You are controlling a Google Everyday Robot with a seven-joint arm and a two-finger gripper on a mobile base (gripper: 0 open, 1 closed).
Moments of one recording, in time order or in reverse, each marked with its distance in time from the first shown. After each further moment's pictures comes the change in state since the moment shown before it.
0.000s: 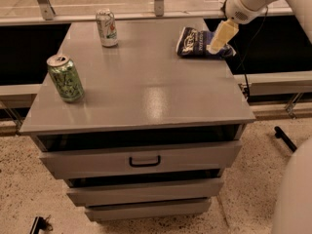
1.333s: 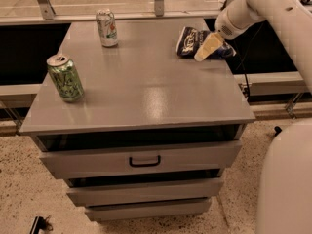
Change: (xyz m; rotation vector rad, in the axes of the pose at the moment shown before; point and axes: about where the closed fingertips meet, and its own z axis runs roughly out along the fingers) arm 0.005 0.014 0.069 -0.058 -0.065 0.252
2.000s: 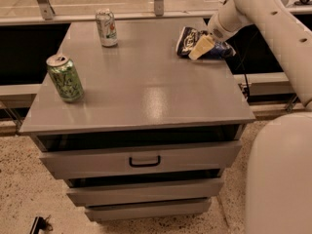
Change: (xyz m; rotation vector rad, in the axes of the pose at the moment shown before) arm -0.009 0.006 0.029 -0.024 -0.007 -0.007
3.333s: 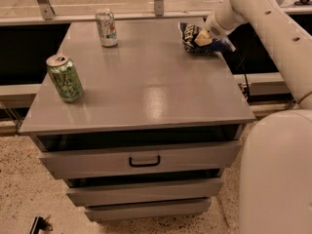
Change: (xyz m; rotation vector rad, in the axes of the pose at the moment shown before) arm -0.010 -0.011 0.006 0.041 -0.007 -0.006
